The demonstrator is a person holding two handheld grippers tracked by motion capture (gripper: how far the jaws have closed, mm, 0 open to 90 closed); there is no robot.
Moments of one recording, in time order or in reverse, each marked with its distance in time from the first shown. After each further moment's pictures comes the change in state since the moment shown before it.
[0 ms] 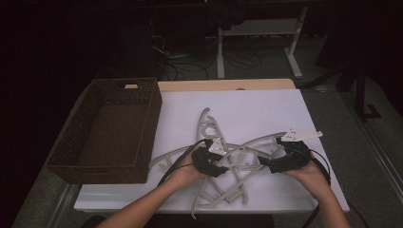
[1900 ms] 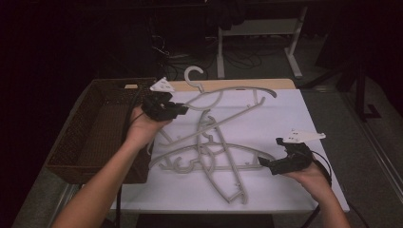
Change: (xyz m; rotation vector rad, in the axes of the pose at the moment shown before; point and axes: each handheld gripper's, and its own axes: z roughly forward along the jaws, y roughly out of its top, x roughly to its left) left arm 0.097 0.024 -0.190 -0.203 0.271 -0.219; right arm 0.005 0.000 -0.007 -0.028 0.015 -0.001
